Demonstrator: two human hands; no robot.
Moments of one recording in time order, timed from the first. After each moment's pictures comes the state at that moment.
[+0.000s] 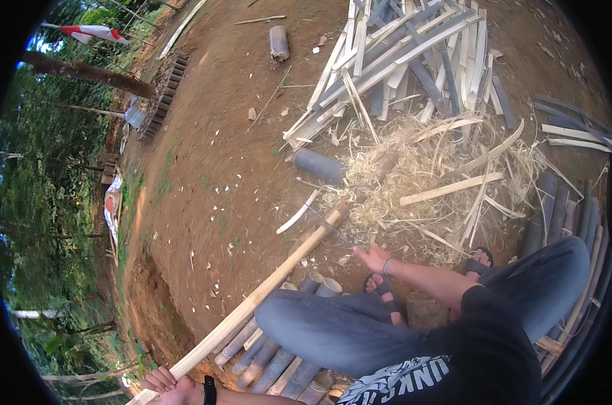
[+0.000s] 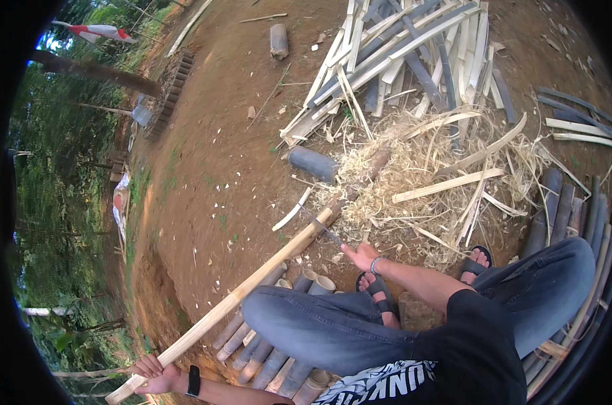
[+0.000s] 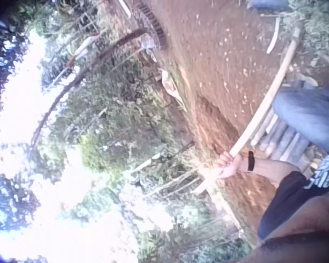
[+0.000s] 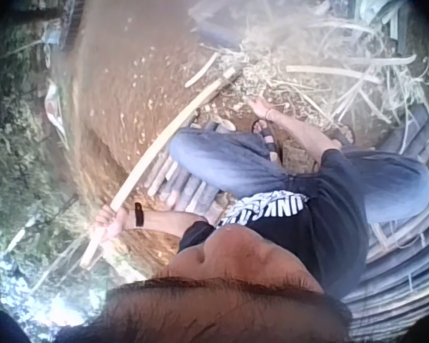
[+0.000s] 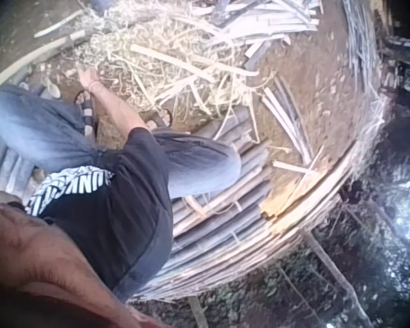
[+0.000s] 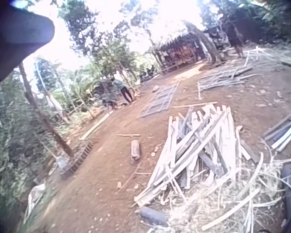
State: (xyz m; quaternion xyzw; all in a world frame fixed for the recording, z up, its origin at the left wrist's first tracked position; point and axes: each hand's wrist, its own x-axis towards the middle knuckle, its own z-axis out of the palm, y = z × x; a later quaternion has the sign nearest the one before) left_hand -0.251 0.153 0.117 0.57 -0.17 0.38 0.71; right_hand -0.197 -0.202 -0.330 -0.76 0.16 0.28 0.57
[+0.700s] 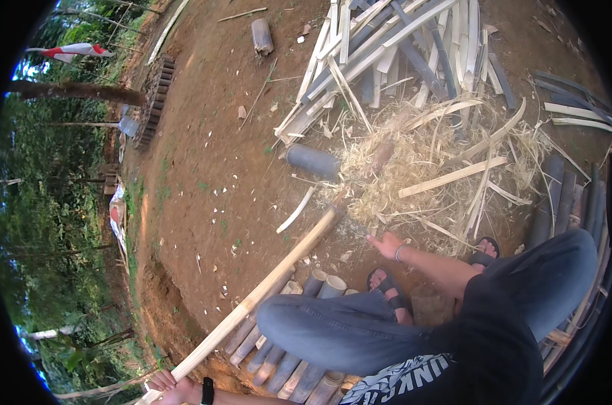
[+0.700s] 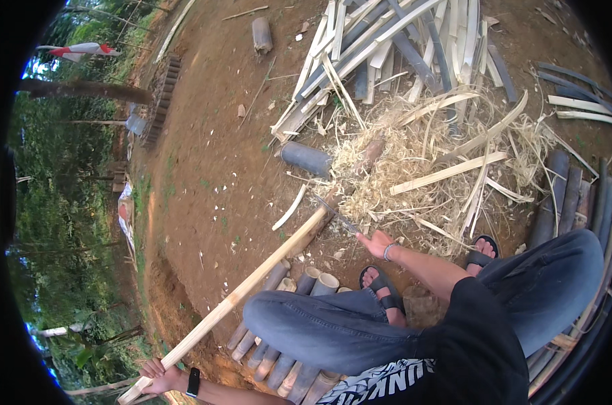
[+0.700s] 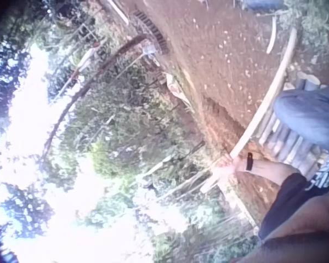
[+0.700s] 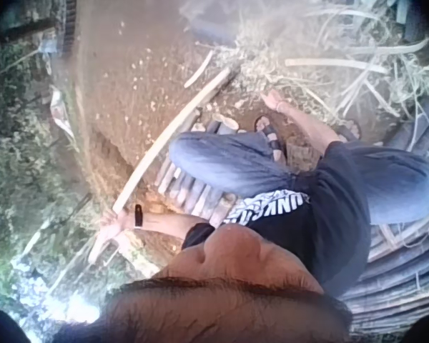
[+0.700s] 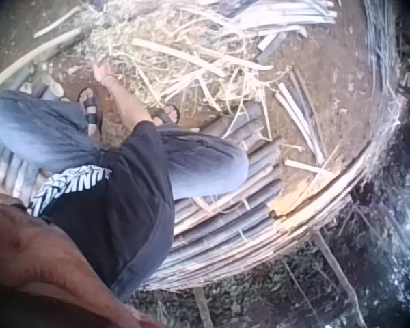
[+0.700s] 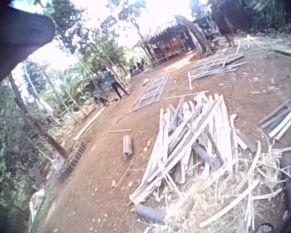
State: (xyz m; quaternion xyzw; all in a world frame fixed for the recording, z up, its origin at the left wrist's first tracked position) left_hand -0.226 0.187 0.122 0.59 -0.06 0.44 0.68; right_hand -0.194 -0.236 -0.380 -0.75 0.19 0.33 0.54
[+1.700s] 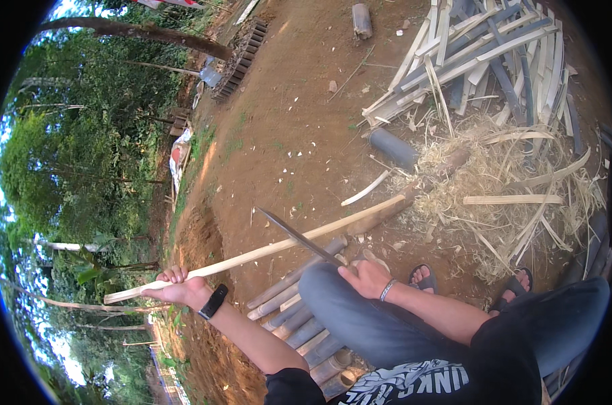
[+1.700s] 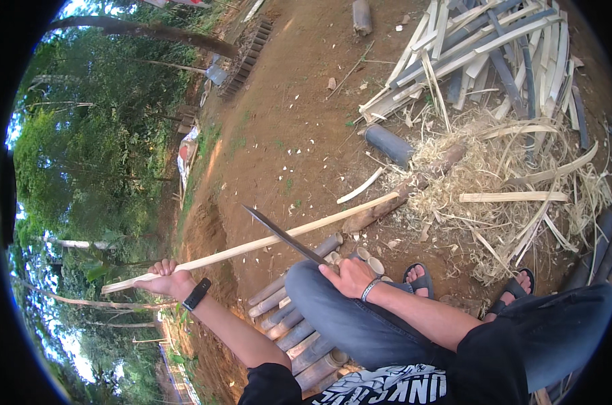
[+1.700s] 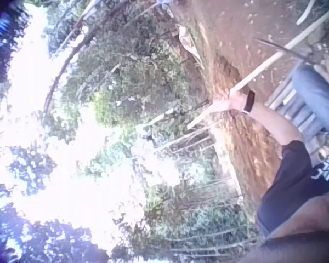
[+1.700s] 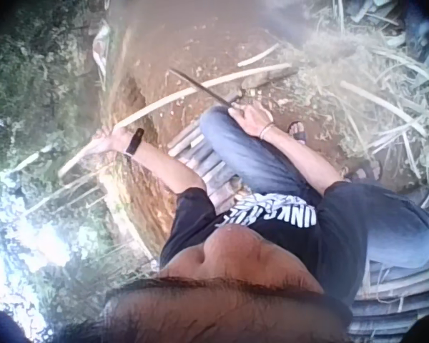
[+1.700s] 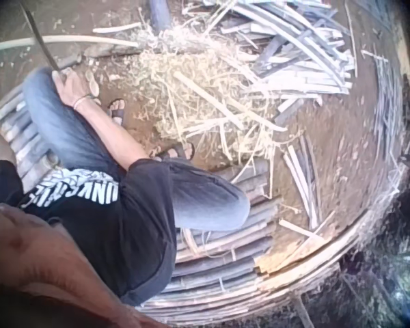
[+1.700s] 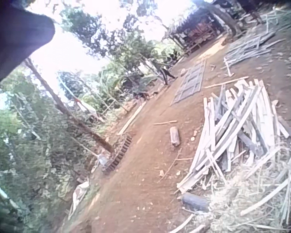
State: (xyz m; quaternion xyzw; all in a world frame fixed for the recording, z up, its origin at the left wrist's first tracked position) left_hand -0.151 0.097 0.158 0.49 0.07 0.54 0.68; right_hand -0.208 -0.118 -0.158 -0.75 -0.10 0.18 0.63
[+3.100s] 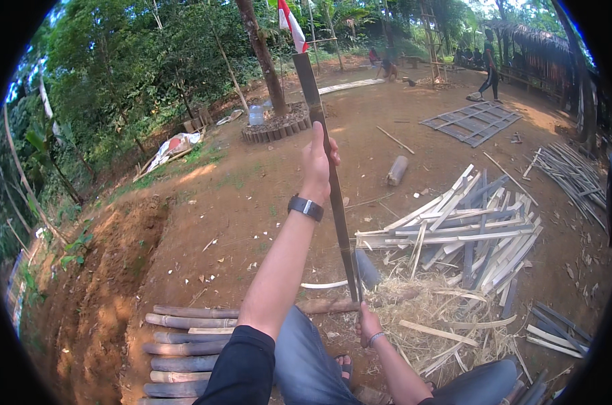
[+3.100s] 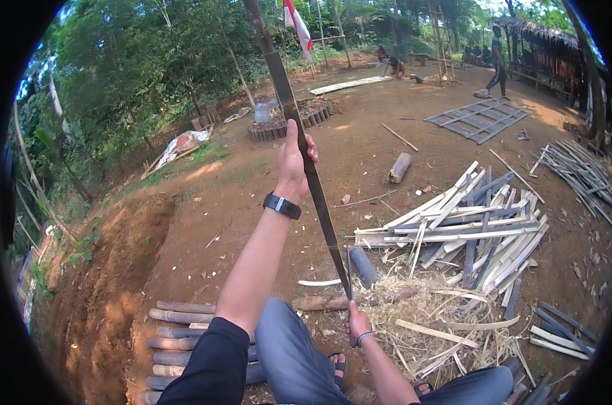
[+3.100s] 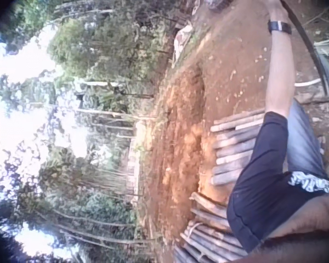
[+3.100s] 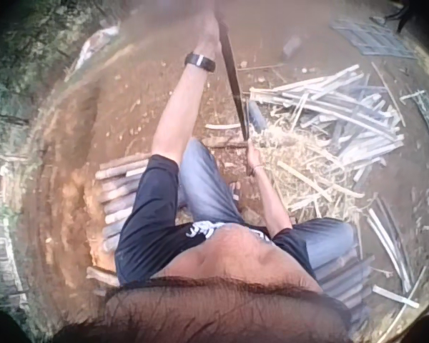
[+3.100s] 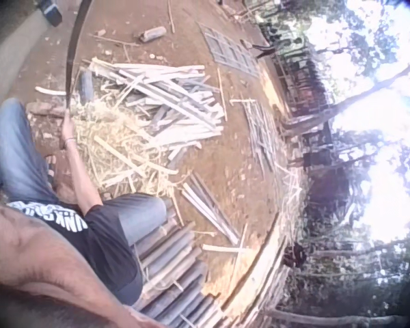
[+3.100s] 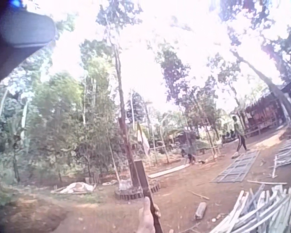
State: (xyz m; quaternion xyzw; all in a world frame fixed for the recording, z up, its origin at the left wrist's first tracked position) left_hand -0.028 -0.080 0.210 0.58 -0.14 0.21 0.77; right_hand -0.190 -0.201 -0.164 -0.60 0.18 0.21 0.75
